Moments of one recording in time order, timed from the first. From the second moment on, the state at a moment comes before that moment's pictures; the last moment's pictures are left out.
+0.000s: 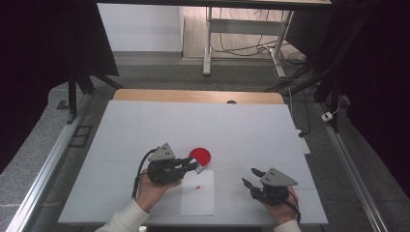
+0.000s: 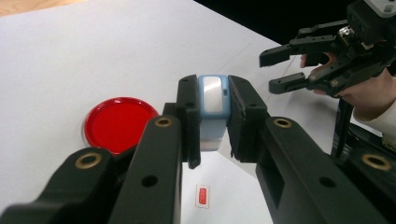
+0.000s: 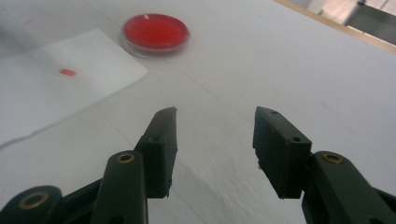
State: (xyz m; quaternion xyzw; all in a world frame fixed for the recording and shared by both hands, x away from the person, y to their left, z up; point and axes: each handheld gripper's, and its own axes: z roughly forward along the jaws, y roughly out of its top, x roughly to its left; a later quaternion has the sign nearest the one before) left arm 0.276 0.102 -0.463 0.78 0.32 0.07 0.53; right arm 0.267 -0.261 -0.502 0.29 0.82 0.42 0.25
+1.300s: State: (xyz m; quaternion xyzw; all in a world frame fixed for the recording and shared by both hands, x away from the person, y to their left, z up) left arm 0.318 0.128 -0.483 0.79 0.38 0.14 0.45; right arm 0.271 -0.303 -0.509 0.32 0.82 0.39 0.26
